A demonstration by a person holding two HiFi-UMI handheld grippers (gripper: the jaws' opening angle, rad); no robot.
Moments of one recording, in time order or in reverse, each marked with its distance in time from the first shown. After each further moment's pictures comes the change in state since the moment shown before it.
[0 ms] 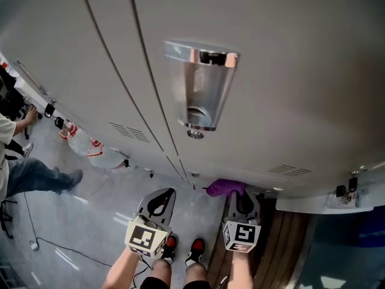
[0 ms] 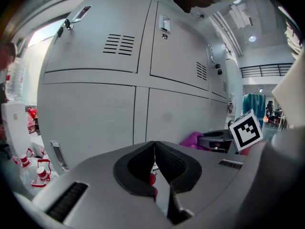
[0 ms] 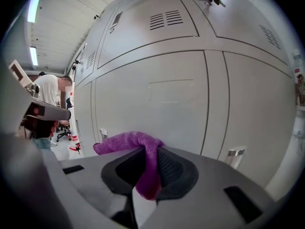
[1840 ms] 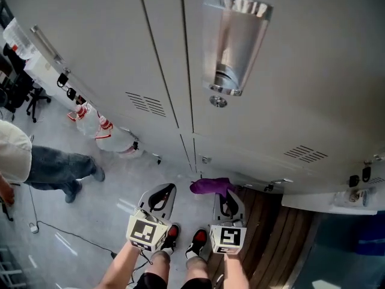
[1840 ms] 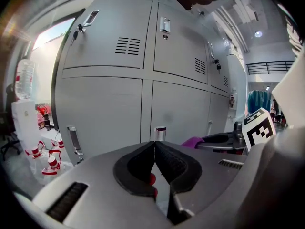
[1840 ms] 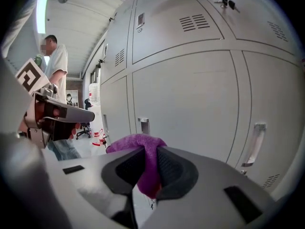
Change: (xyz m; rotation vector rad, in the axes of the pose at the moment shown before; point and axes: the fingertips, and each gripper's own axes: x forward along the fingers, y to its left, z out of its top) left arm -0.035 0.003 -0.039 -0.017 0.049 0.067; right arm -0.026 0.088 -0.041 -0.010 0.035 0.187
